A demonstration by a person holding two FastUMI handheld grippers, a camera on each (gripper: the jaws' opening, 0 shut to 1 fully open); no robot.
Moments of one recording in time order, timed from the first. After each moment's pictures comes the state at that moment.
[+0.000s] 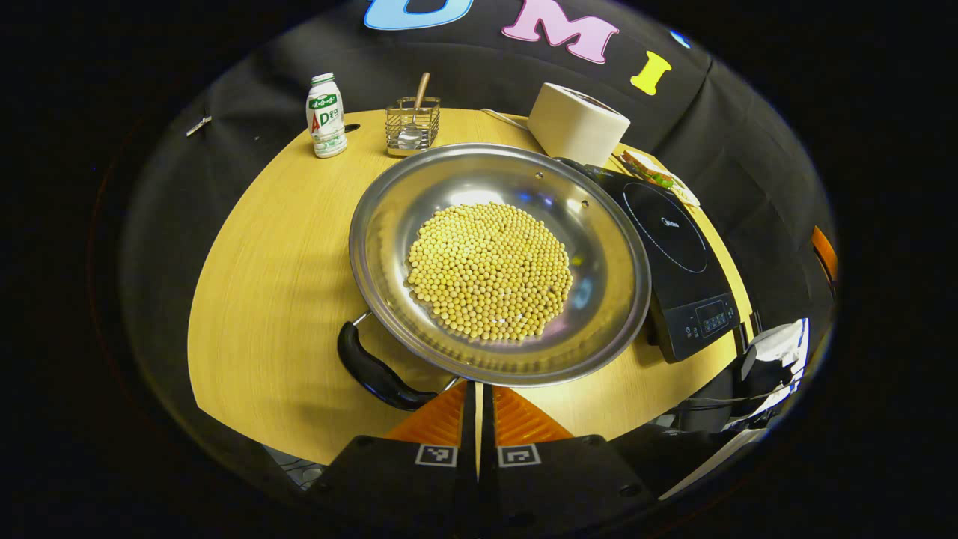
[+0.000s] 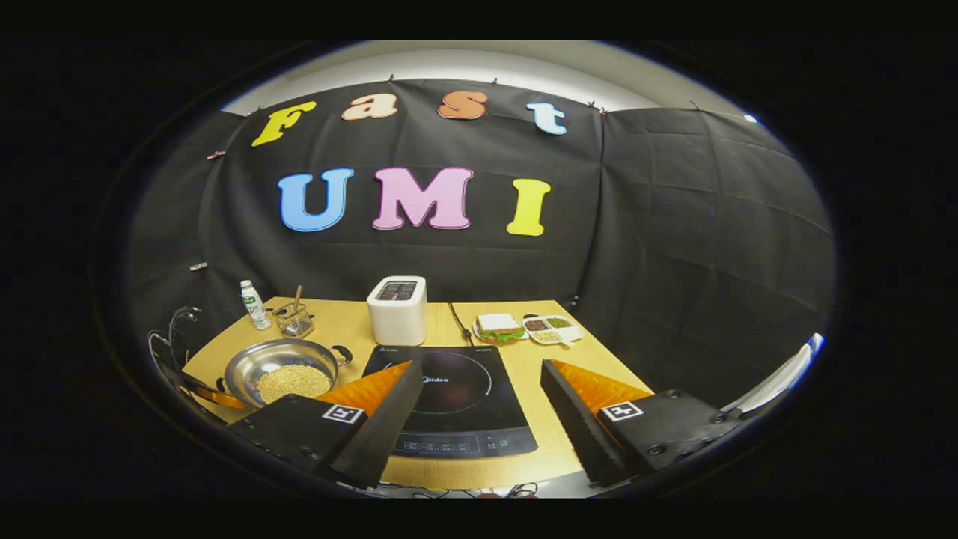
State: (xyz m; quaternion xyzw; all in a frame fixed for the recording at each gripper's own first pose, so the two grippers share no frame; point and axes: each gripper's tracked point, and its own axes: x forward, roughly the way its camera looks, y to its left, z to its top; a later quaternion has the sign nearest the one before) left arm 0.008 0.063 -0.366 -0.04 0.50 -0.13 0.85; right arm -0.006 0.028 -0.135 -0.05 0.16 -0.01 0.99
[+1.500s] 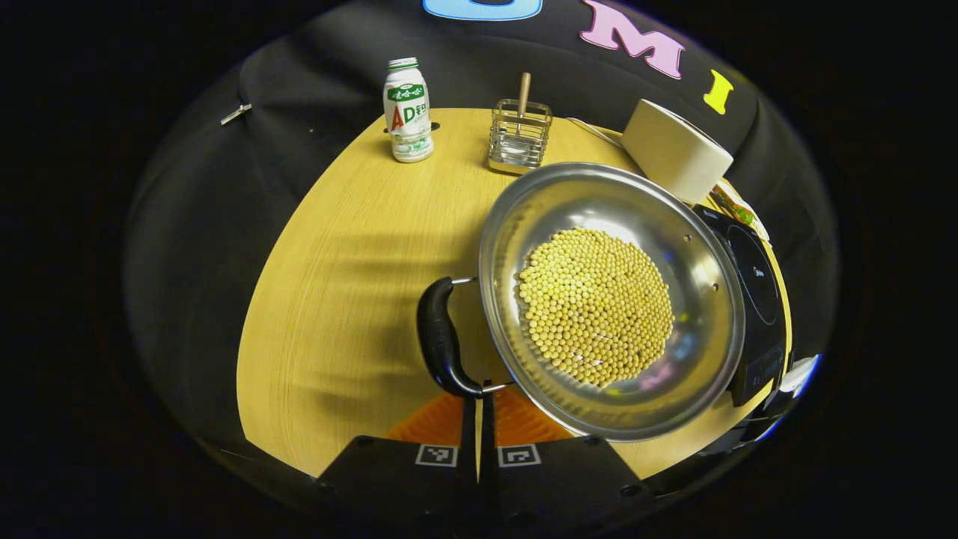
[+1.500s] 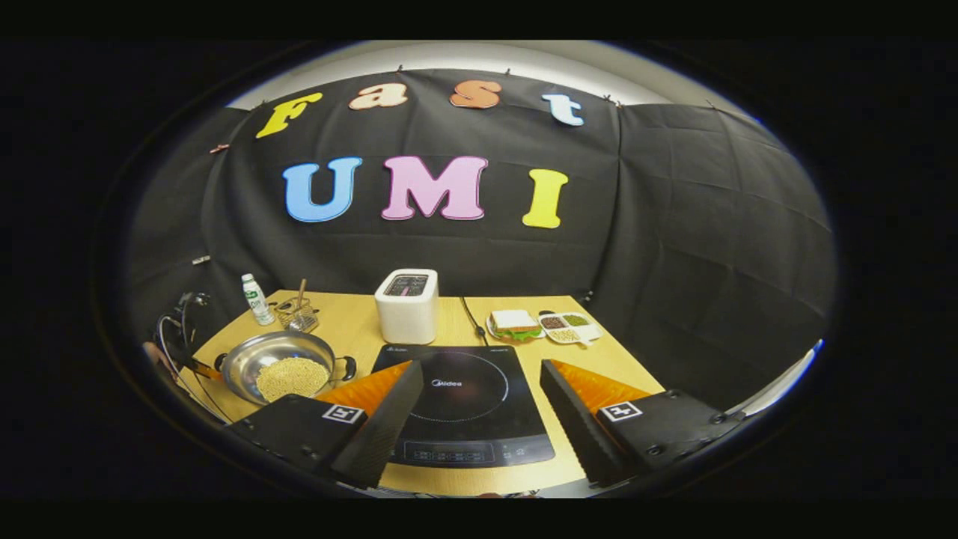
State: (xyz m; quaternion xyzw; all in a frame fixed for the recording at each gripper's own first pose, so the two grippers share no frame) left arm 0.093 0.167 -0.386 -0.03 0.51 -0.03 0.86; right arm 0.026 0.051 -0.153 -0.05 0.19 0.01 0.98
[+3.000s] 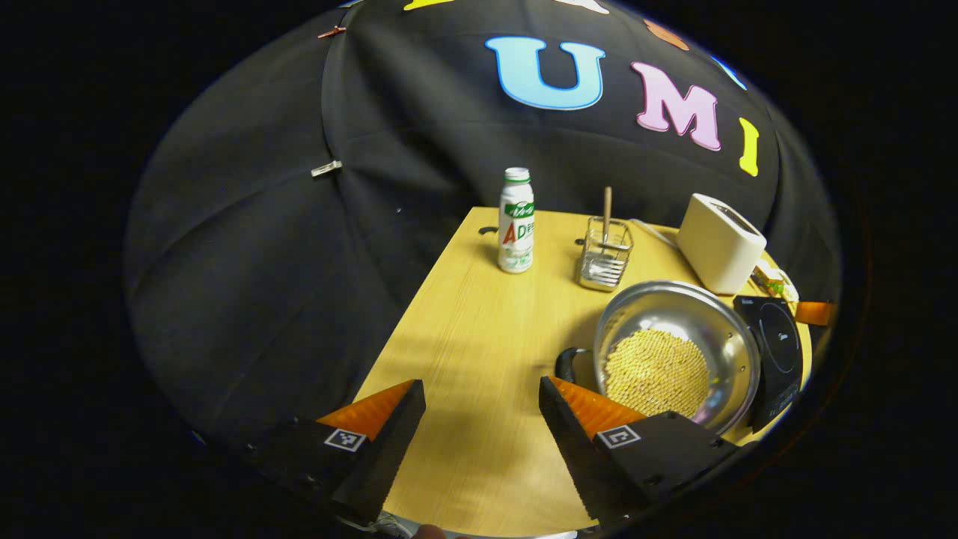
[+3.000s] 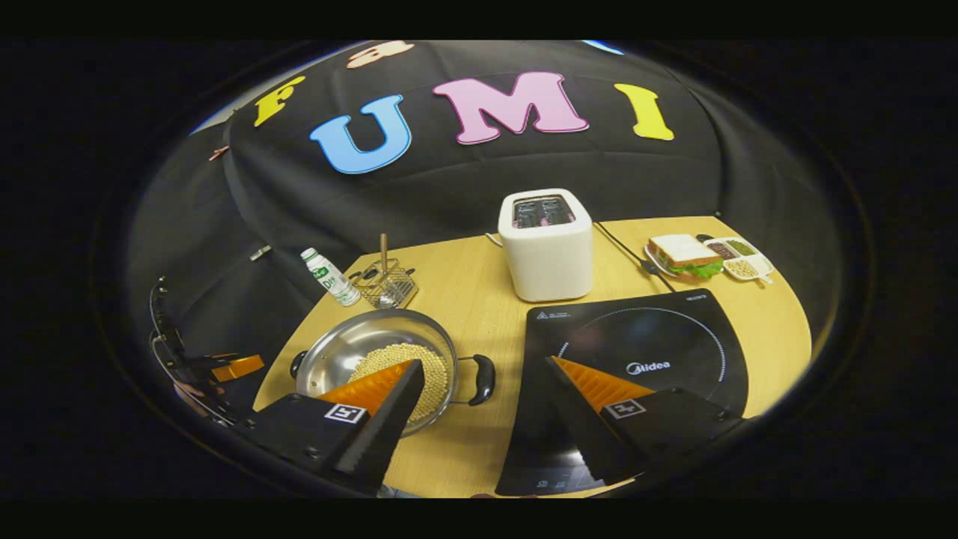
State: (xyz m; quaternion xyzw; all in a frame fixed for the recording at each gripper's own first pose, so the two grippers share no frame) left arm 0.128 0.262 -0.288 -0.02 0.31 0.06 0.95; right arm 0.105 0.252 -0.286 0.06 0.36 0.17 0.91
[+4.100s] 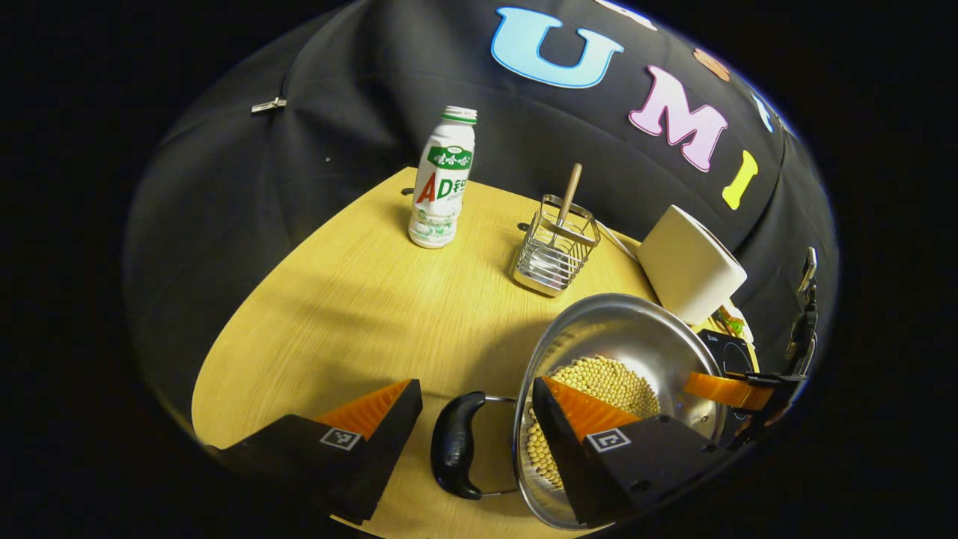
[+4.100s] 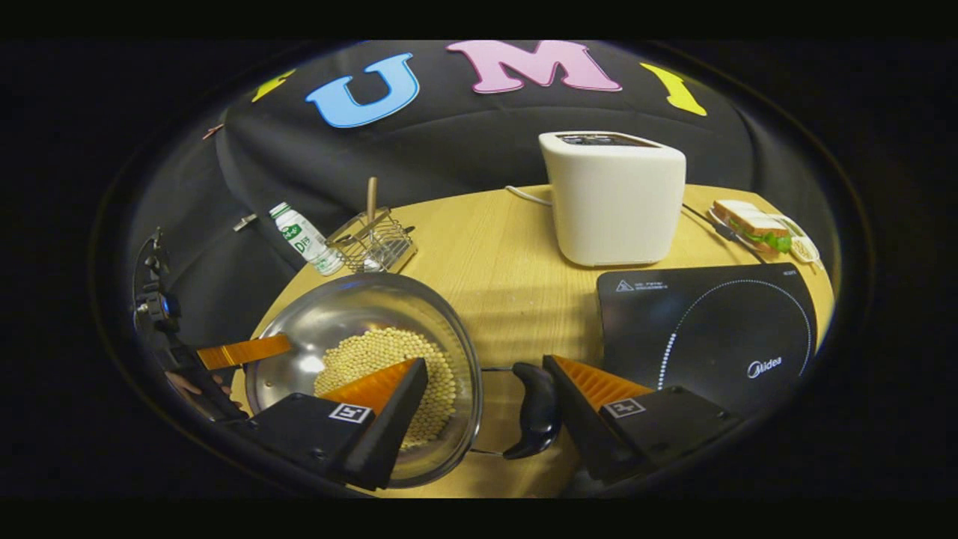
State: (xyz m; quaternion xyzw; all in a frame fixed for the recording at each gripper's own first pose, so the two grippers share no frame) left arm 0.209 0.179 -0.381 -0.15 0.36 -0.03 0.92; right arm 0.128 0.310 -0.395 0.04 0.41 0.18 0.89
